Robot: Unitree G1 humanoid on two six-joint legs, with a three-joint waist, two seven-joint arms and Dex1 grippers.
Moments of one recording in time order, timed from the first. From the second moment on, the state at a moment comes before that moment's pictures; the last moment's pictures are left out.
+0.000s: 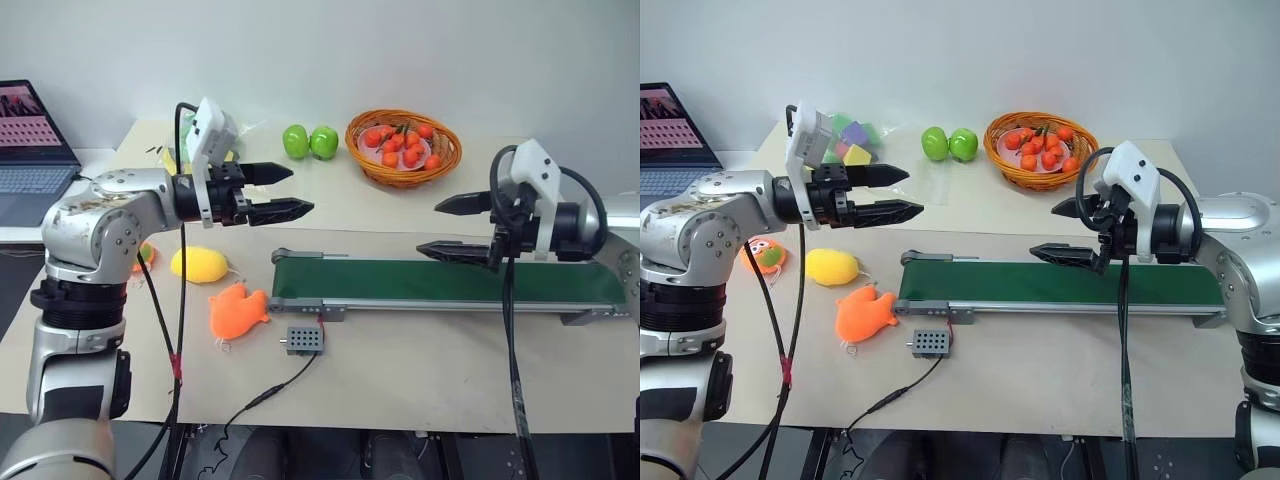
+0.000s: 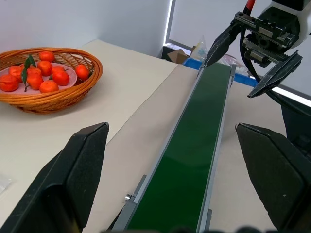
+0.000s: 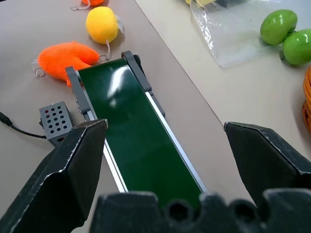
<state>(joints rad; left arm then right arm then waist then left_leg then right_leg) -0.85 0.70 0.02 -0.05 -0.66 0.86 -0.98 -0.62 -1.00 -0.05 -0.24 0.57 0.78 1.04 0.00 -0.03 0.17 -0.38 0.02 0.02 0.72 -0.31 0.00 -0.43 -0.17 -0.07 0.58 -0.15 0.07</state>
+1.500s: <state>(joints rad) -0.55 0.85 0.36 0.62 -0.27 0.54 -0.48 -0.77 -0.71 0.14 -0.17 0.53 0.75 1.13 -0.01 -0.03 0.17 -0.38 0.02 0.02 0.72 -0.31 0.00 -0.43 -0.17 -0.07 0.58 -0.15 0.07</state>
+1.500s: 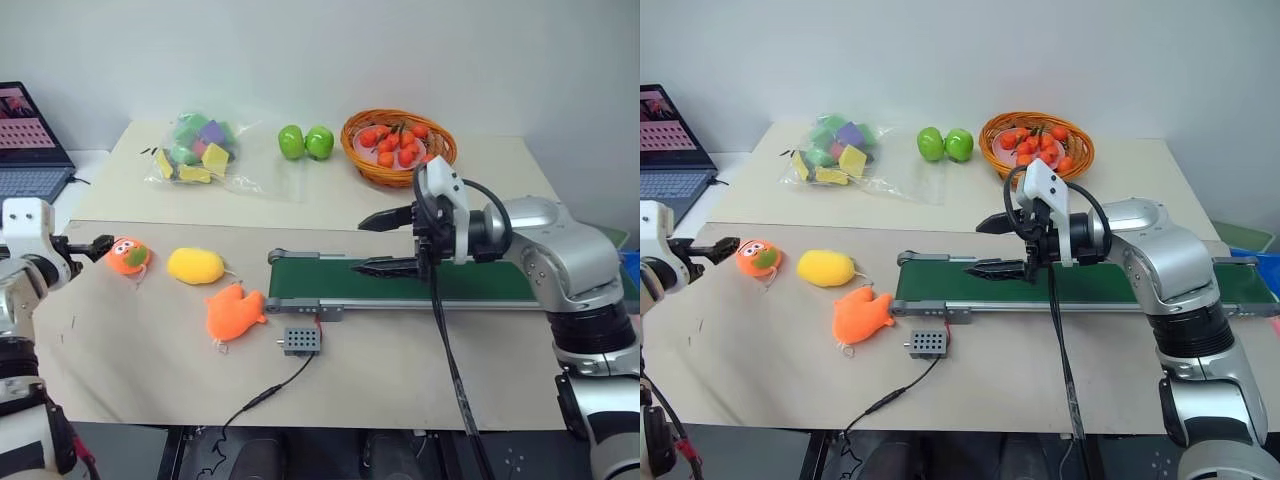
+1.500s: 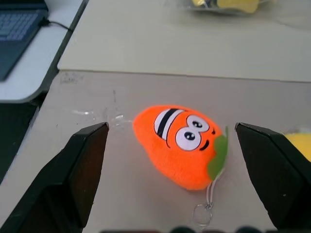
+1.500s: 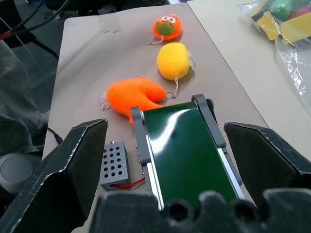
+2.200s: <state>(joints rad) -0.81 0.75 0.22 1.22 -0.11 0.26 -0.42 -0.72 -0.81 0.05 -0.35 0.58 0.87 1.02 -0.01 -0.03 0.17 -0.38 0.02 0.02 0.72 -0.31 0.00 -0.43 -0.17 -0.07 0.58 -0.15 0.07</state>
